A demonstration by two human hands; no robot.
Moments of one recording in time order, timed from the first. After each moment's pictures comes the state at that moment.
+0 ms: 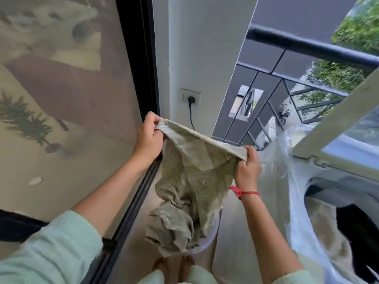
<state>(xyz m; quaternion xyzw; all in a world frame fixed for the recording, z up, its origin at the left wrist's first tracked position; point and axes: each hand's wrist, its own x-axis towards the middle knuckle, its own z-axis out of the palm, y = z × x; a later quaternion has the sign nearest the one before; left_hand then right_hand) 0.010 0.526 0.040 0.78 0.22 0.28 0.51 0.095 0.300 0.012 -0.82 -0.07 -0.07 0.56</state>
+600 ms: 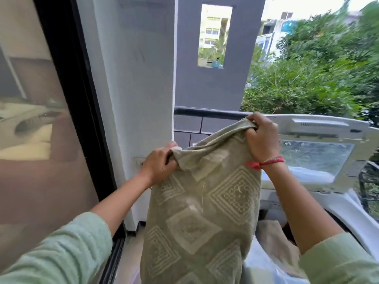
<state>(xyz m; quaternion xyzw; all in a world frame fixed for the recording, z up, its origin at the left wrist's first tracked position) 0.070 0.428 0.159 0.91 -0.13 0.25 0.32 0.135 0.167 0.244 -0.82 -0.15 -0.39 0.38</state>
